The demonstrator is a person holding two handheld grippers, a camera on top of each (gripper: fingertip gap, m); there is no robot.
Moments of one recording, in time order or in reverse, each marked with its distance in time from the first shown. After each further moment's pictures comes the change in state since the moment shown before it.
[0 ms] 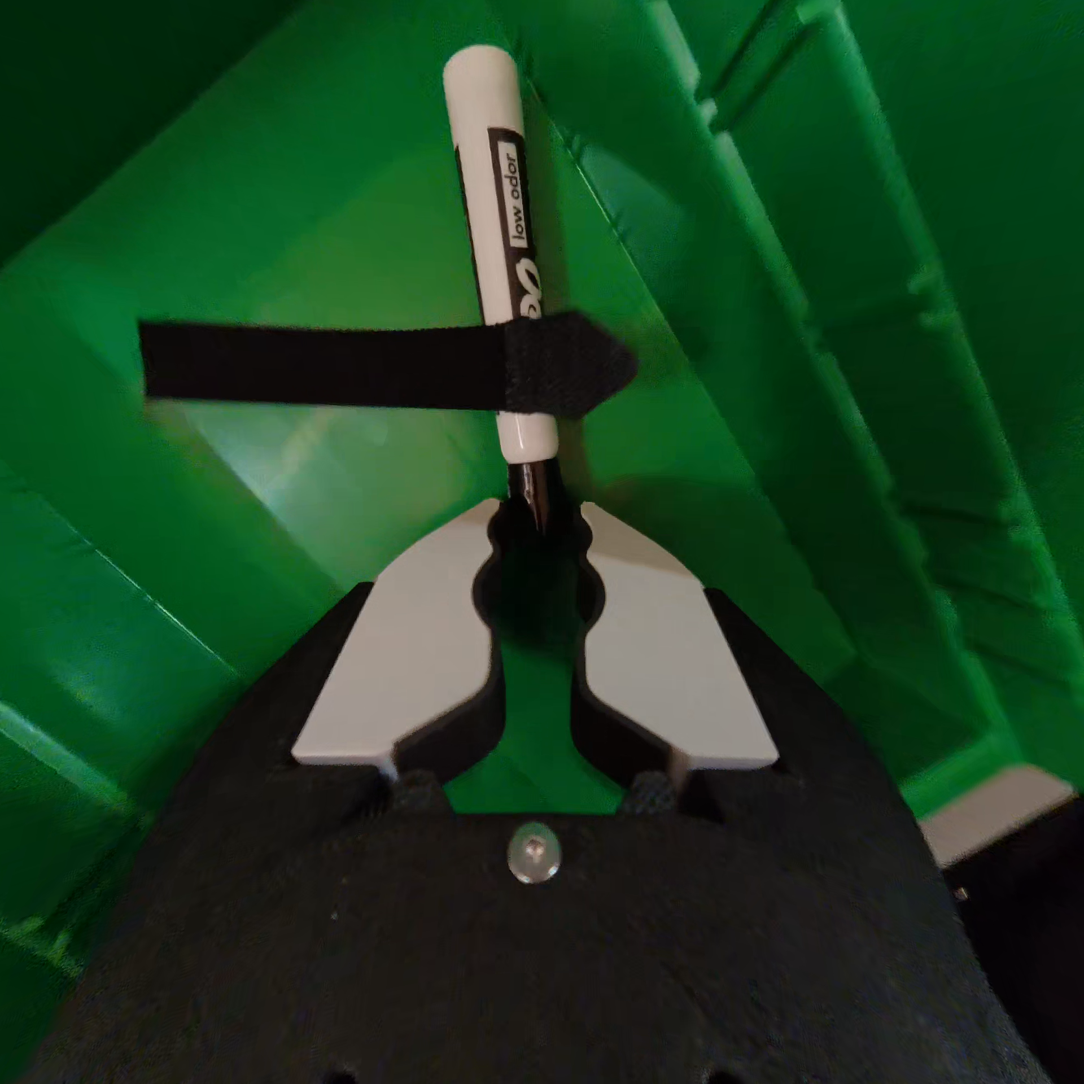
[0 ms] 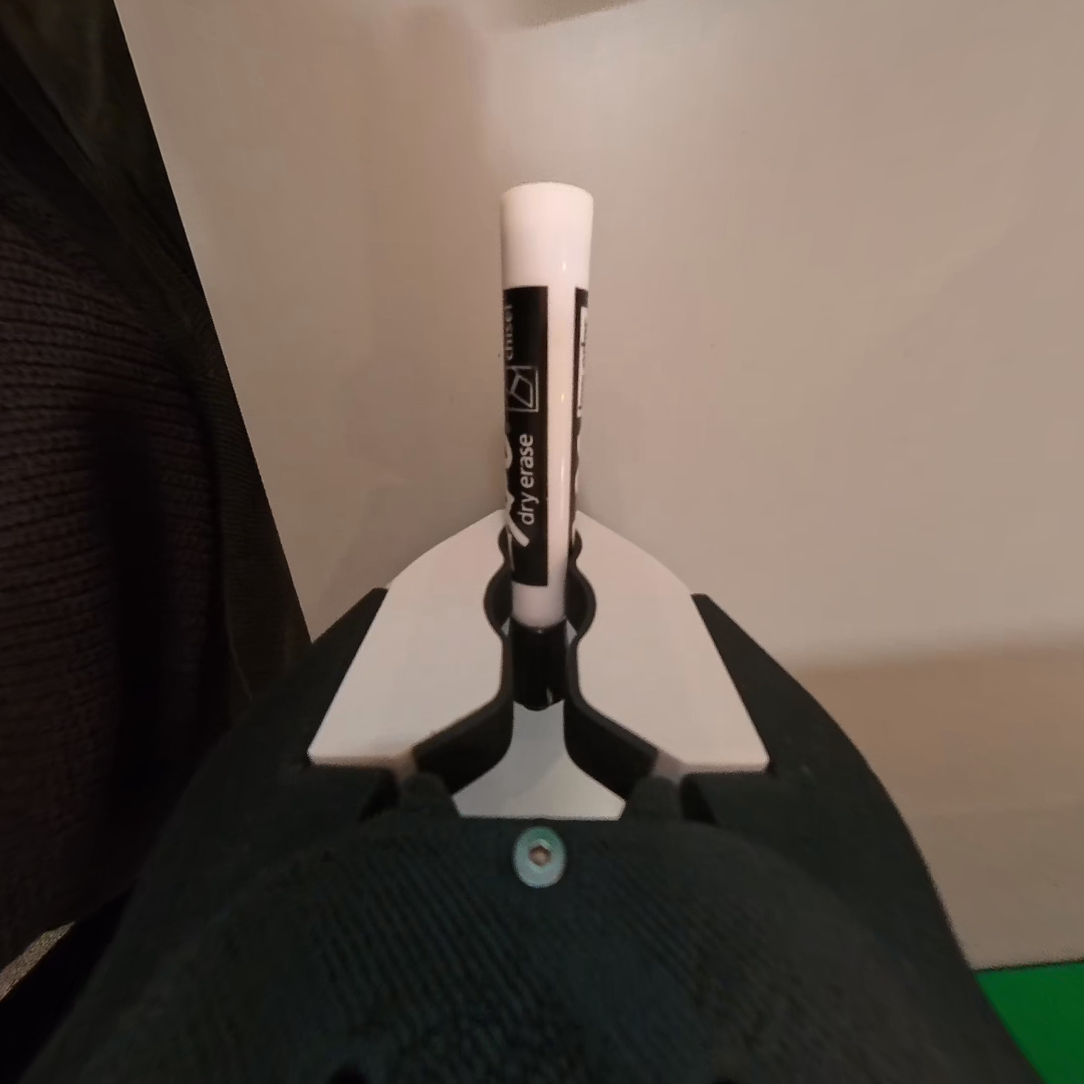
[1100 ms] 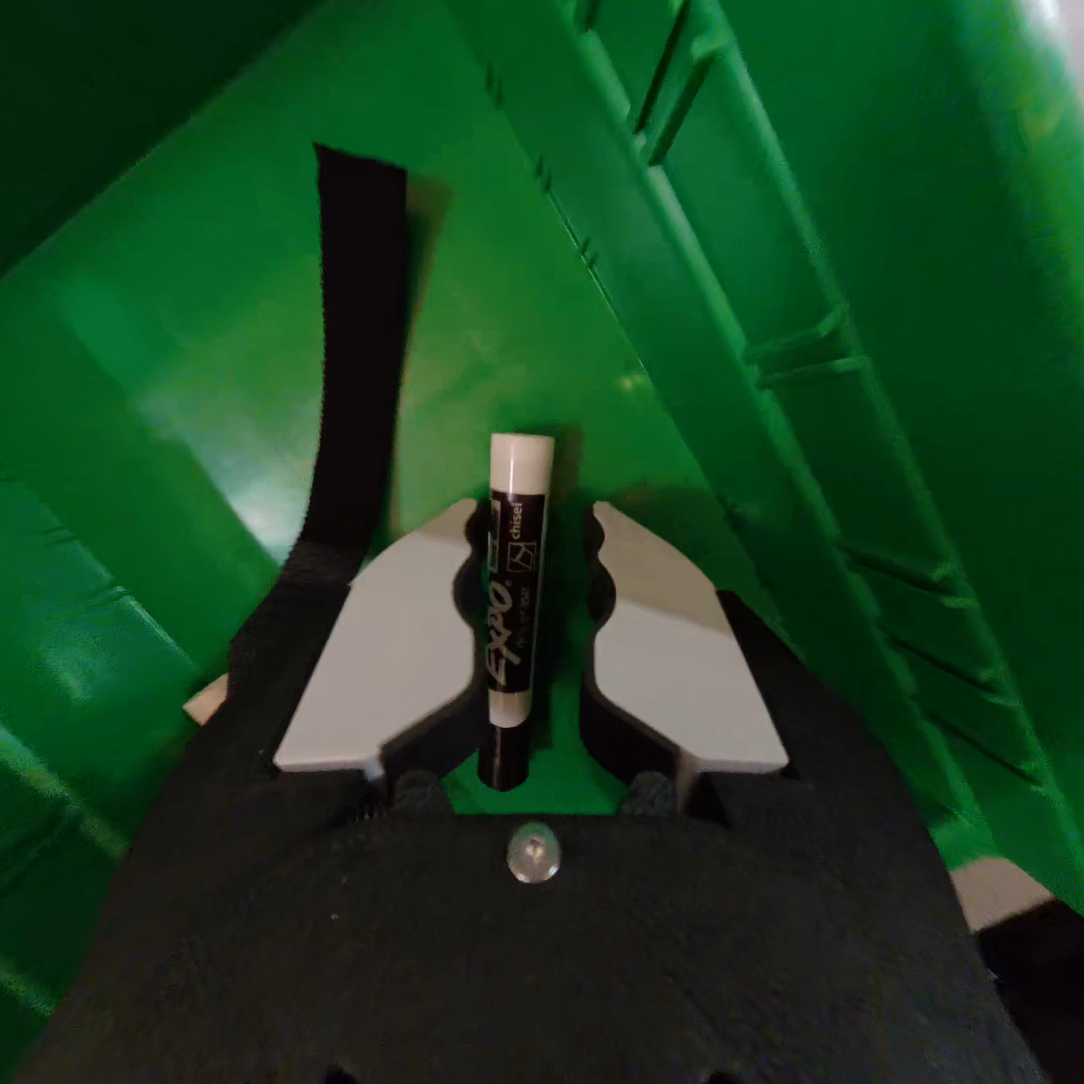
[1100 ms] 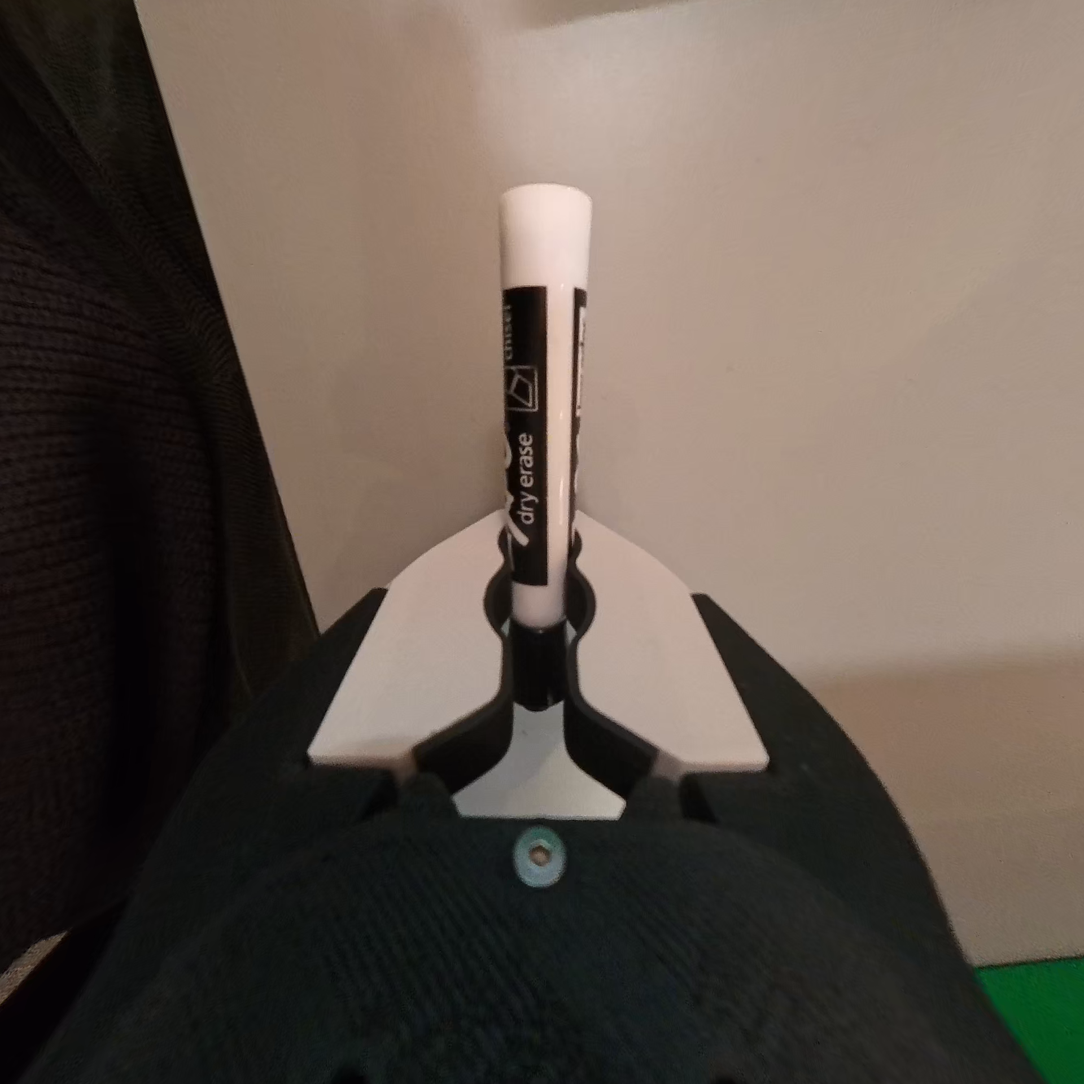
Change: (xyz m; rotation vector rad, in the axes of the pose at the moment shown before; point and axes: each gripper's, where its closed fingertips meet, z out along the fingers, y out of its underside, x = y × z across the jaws) left arm 0.010 -0.004 0.005 0.032 -0.089 0.001; right arm -0.005 -0.005 0.001 -0.004 0.013 -0.017
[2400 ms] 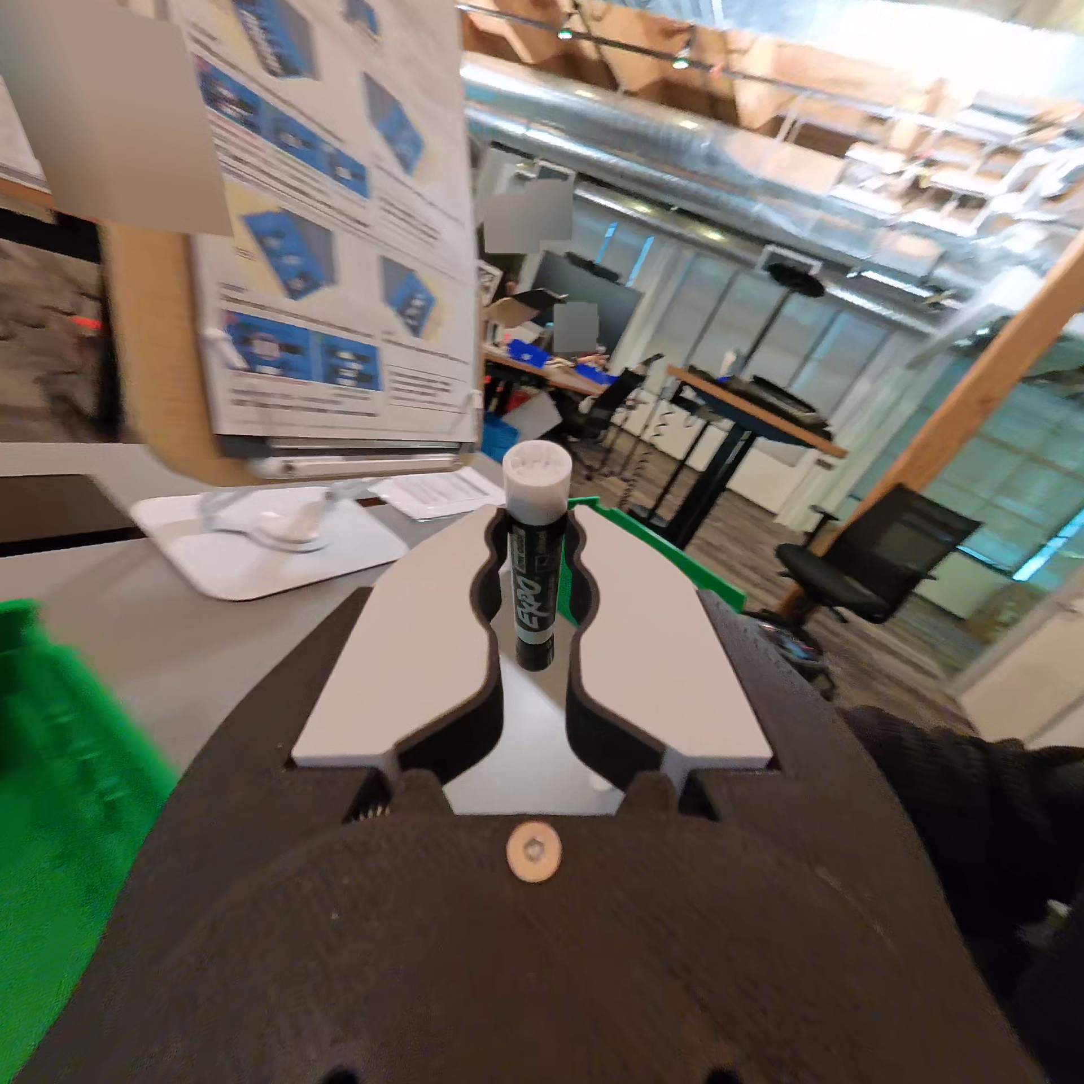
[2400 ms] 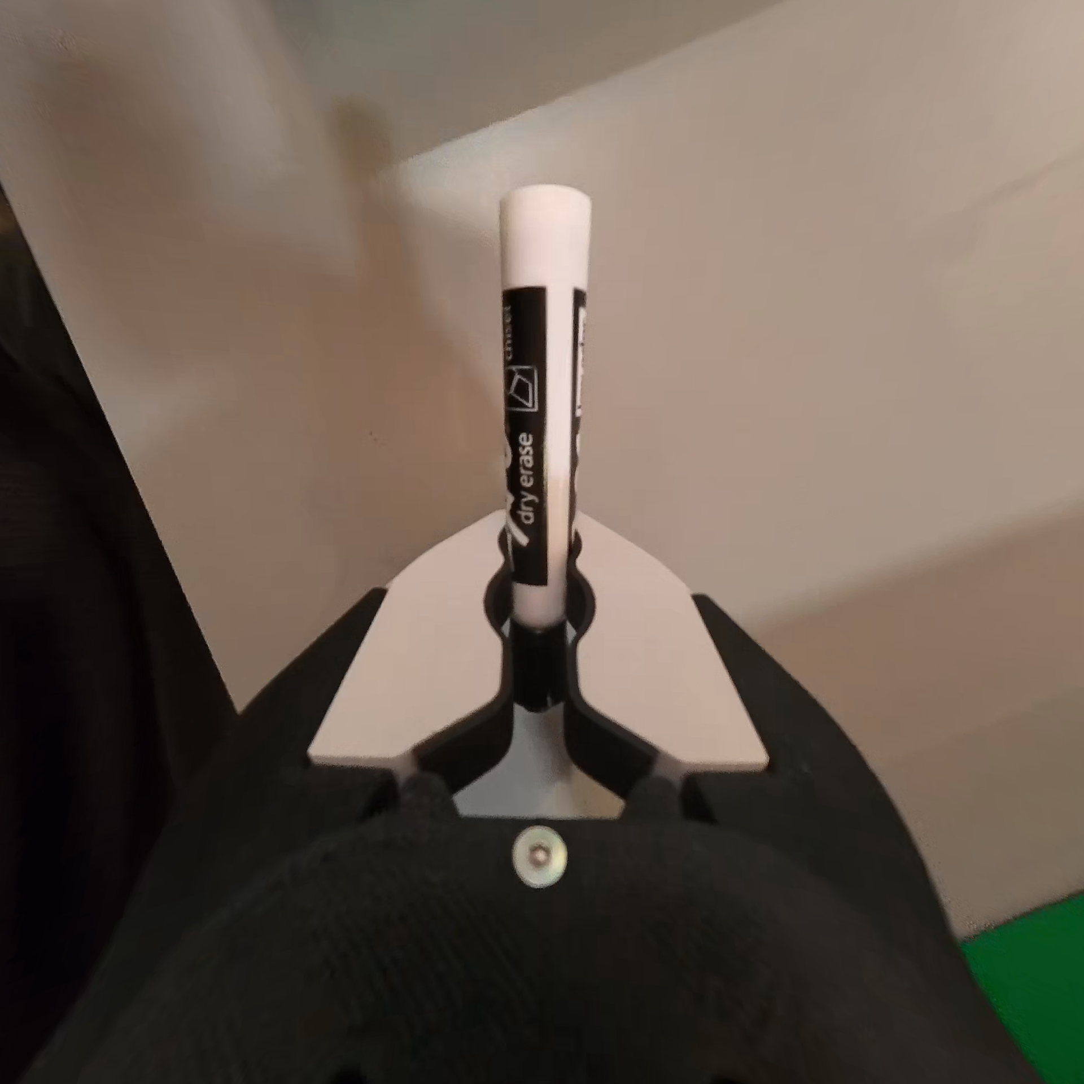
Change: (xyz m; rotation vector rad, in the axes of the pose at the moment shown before) left arm 0.128 -0.121 -0.224 1.220 0.646 -0.112; right arm 0.047 -0.005 -0.017 0.194 0.122 0.199
